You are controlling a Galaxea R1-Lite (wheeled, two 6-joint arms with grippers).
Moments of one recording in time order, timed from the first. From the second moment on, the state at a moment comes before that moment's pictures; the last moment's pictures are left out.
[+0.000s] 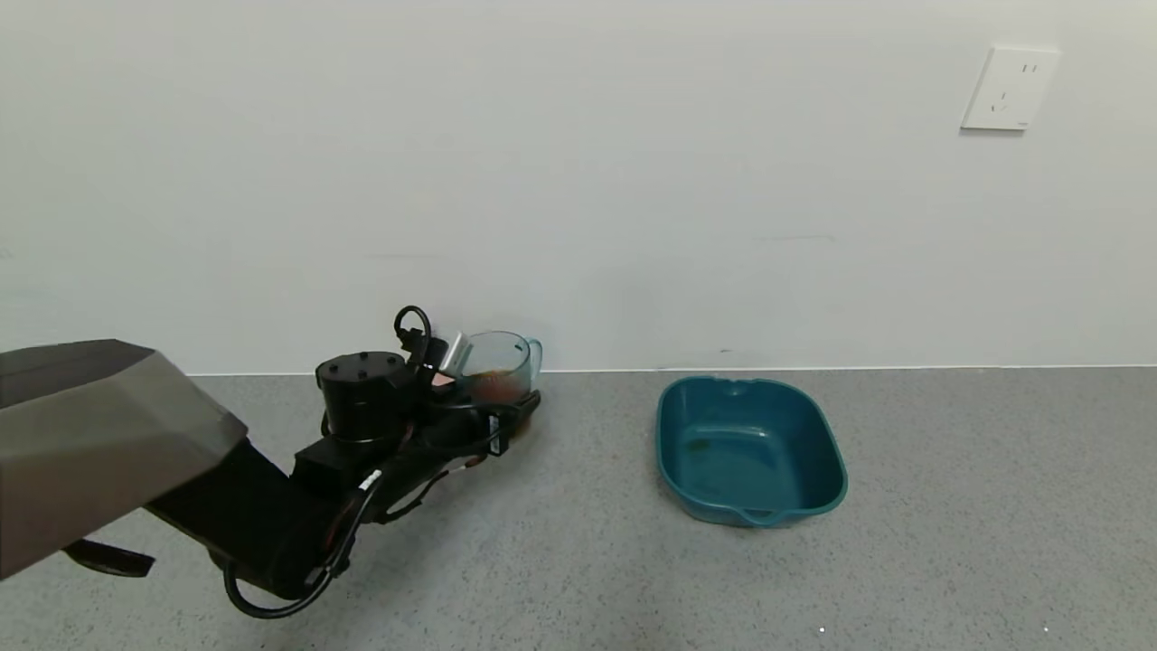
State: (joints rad) left arm -0.31 2.06 -0.75 -1.14 -0.06 0.03; right arm 0.00 0.00 0.00 -0.01 0.00 0.02
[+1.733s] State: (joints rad) left arm 0.22 2.04 -0.90 -0.99 -0.23 0.13; right arm 0.00 0.00 0.00 -0.01 0.00 0.02
